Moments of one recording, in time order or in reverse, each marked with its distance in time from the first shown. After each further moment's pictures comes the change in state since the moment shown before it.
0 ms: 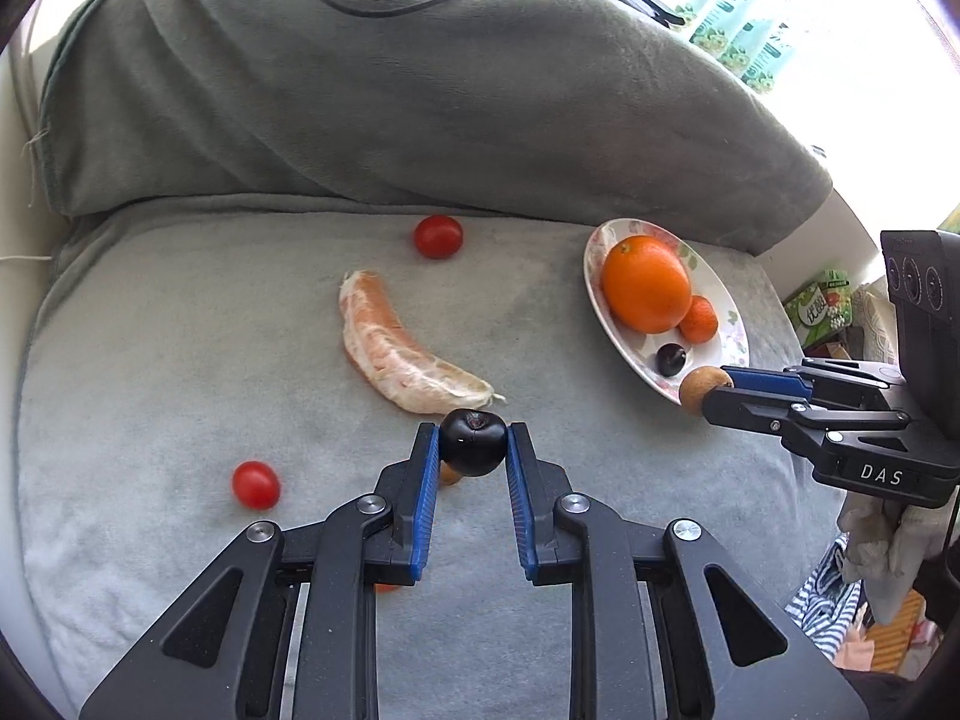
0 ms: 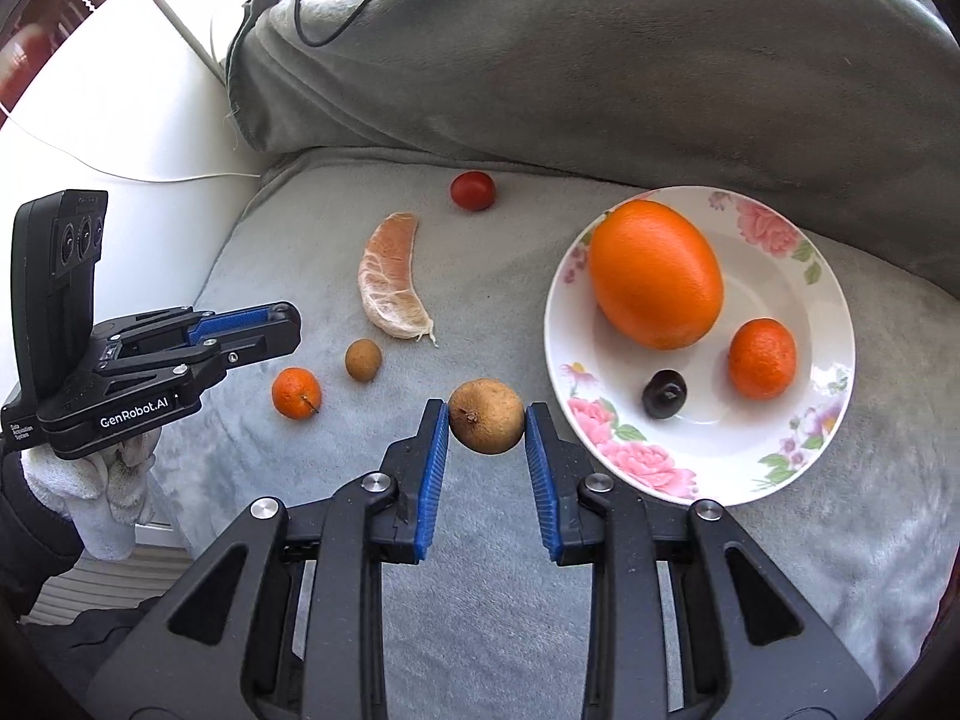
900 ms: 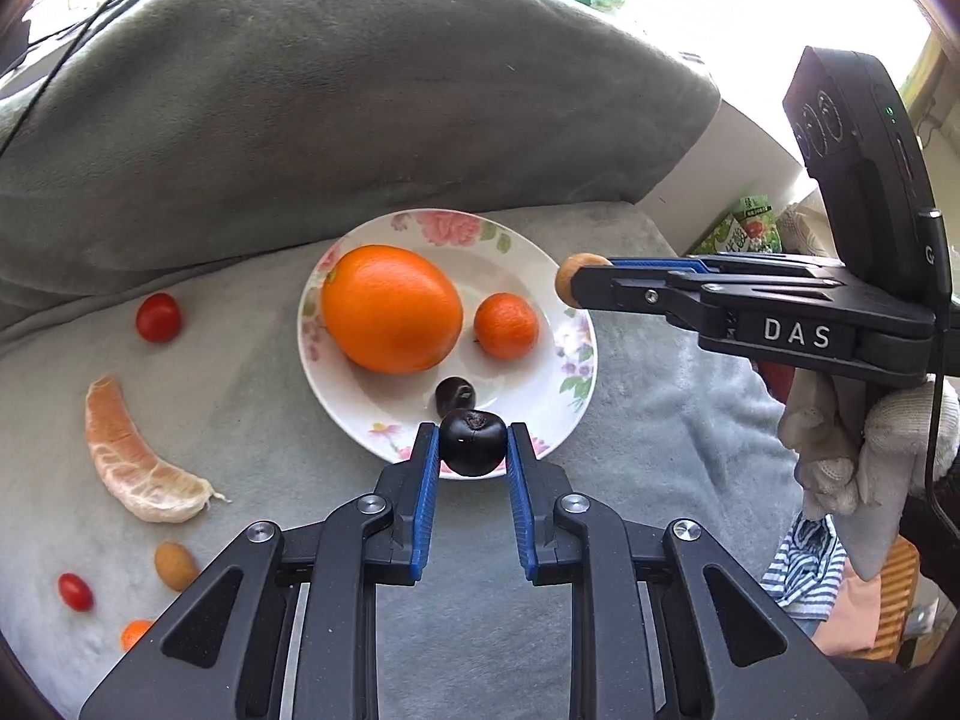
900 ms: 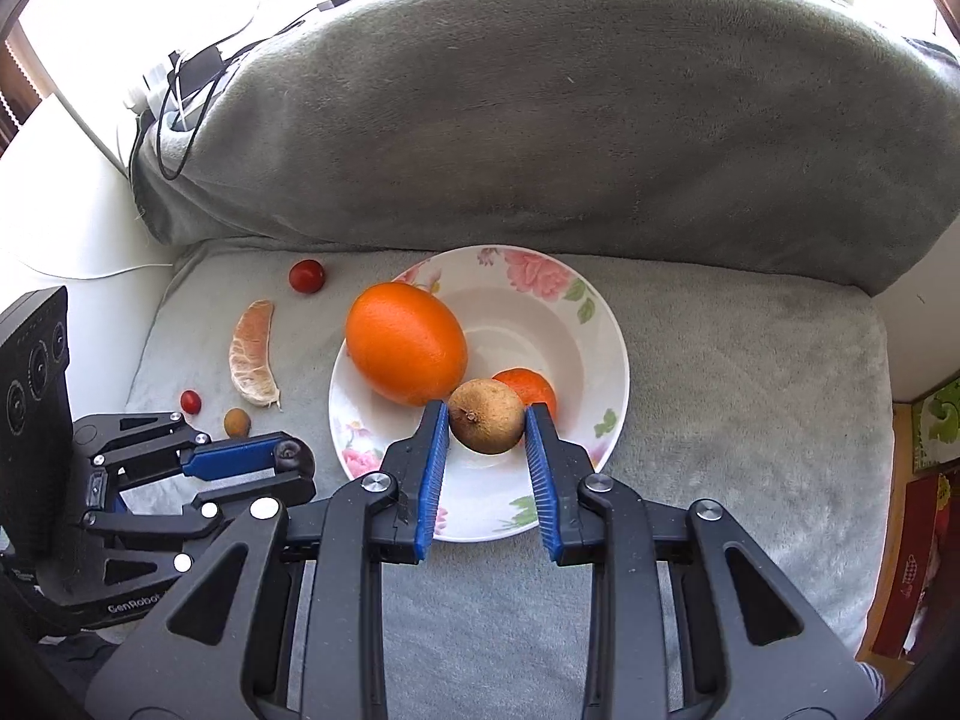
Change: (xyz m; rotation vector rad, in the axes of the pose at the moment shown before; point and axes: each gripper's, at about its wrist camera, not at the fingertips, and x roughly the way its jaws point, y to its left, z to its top) left arm 0.049 -0.133 0.026 0.213 0.050 -0.136; right arm -0.036 -0.107 0.017 0.122 -0.086 -0.101
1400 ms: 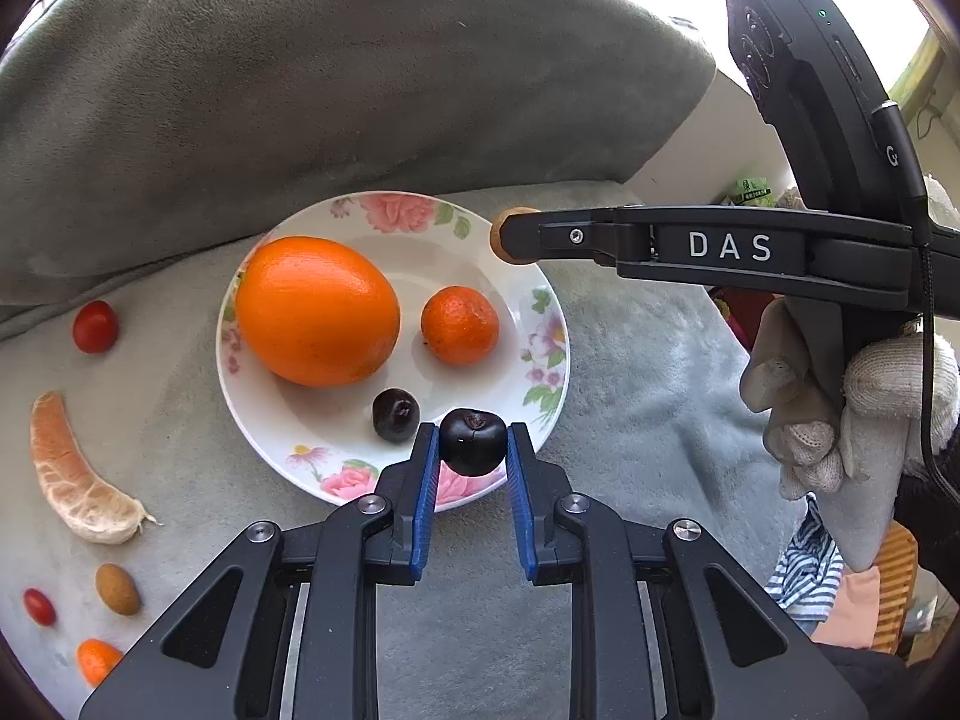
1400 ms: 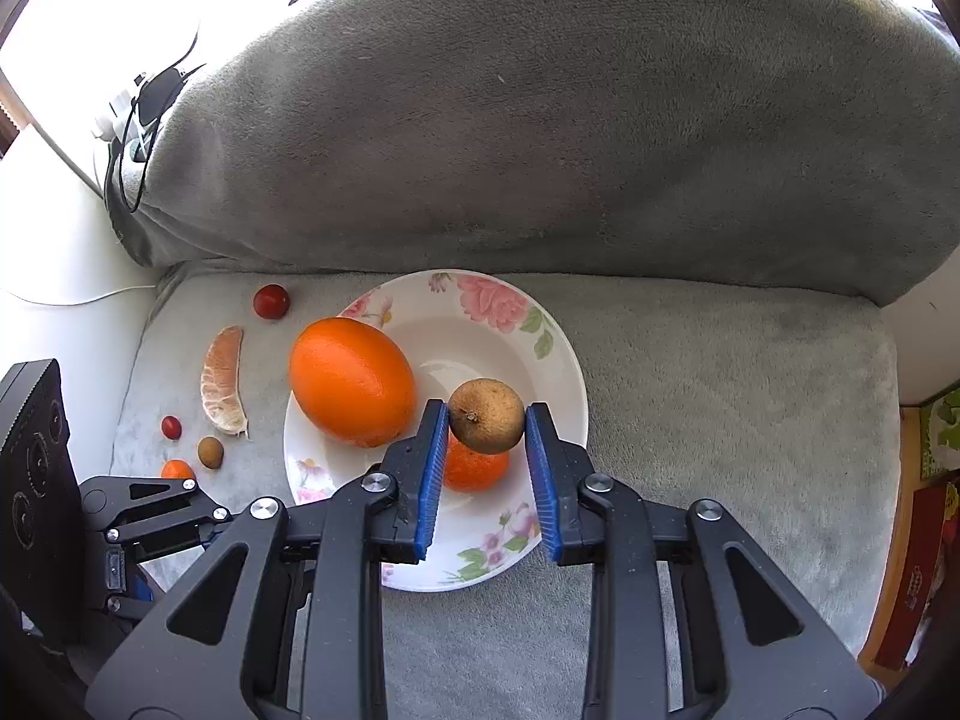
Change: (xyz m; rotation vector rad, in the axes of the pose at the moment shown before) left arm 0.034 -0.022 0.006 0.006 0.034 -0.008; right arm 0.023 -0.030 0.015 0.022 0.018 0.014
